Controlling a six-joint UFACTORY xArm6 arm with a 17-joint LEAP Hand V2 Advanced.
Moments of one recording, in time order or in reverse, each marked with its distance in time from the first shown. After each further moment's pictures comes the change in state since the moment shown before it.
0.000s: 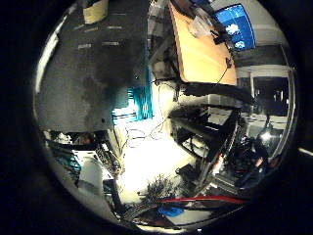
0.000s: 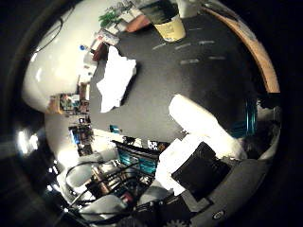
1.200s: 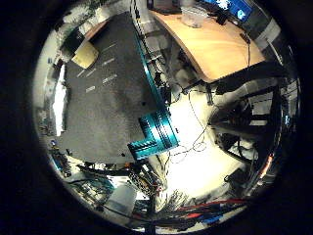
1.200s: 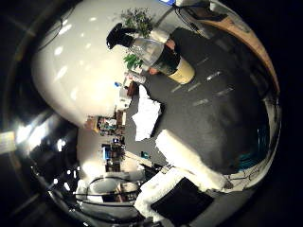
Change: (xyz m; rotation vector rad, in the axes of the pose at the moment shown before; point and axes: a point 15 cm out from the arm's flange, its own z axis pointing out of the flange) arm 0.076 -0.037 -0.008 0.247 -0.375 0.199
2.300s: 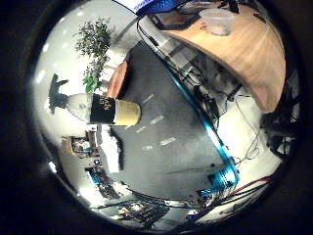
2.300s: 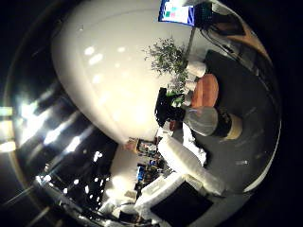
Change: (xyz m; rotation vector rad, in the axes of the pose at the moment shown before) arm -0.035 -0.122 0.026 0.198 -0.539 0.151
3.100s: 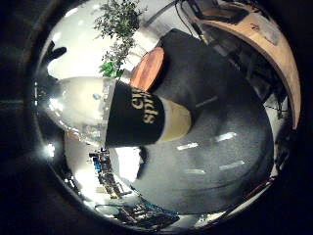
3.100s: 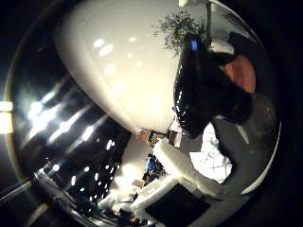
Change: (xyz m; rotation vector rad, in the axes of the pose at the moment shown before) arm -0.057 0.004 0.111 -0.071 -0.143 -0.110
